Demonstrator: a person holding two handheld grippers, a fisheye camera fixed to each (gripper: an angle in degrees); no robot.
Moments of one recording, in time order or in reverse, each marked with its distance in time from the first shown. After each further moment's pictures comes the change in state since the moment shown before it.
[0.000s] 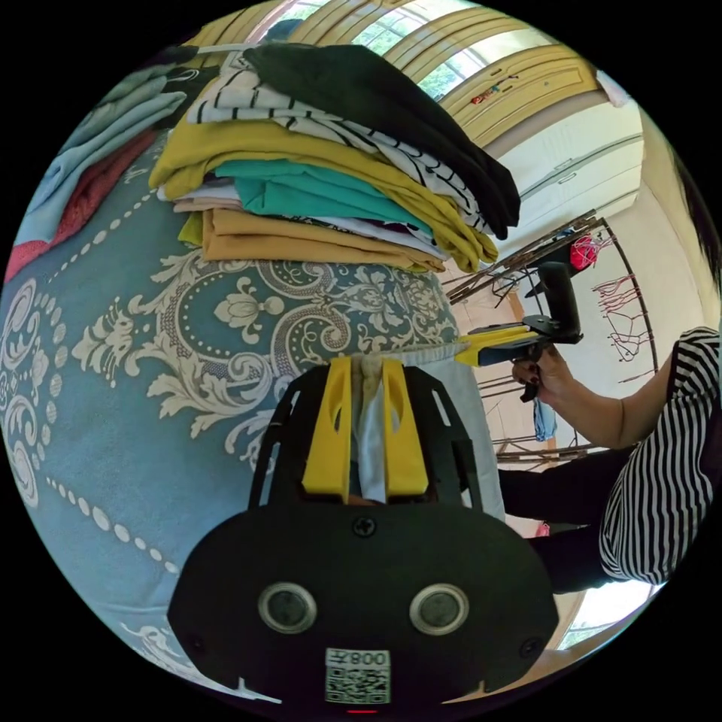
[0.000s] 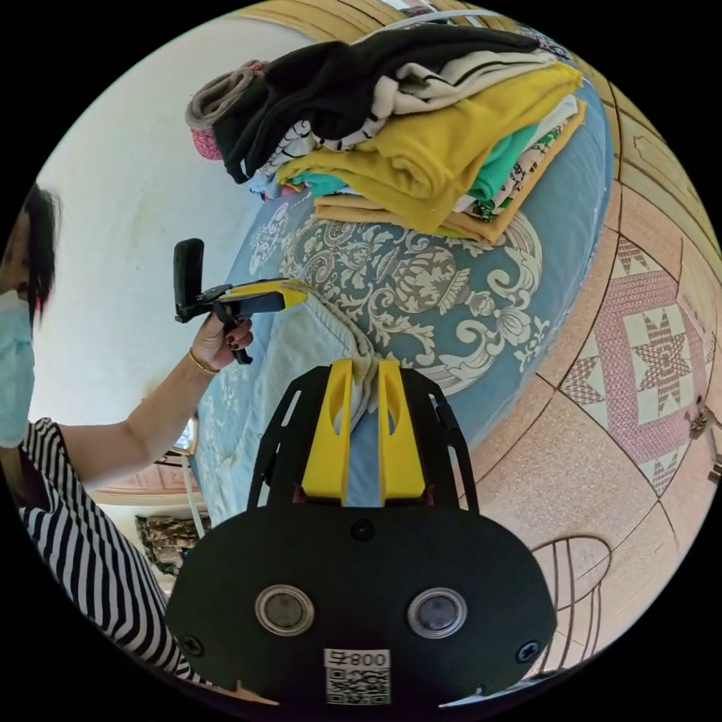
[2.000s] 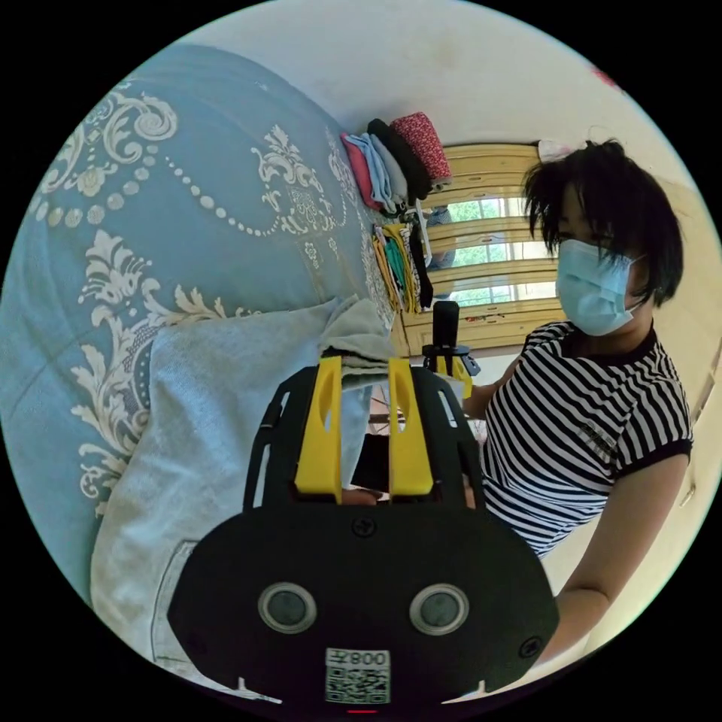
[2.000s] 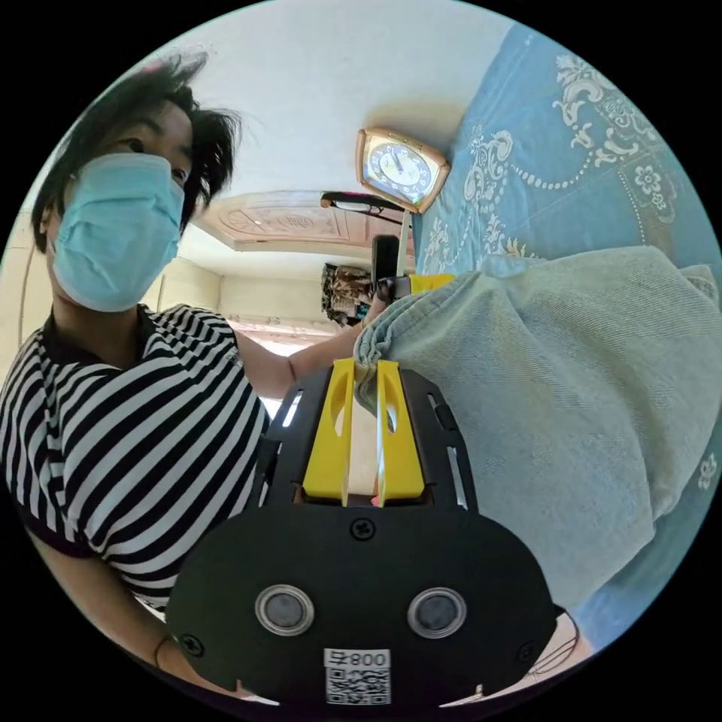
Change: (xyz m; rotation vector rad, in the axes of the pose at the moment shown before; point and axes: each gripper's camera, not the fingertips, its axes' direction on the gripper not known) left arm 0.094 0.385 -0.272 0.723 0.315 -0.765; right arm -0.172 0.114 0.097 -0.964 -0.877 -0.482
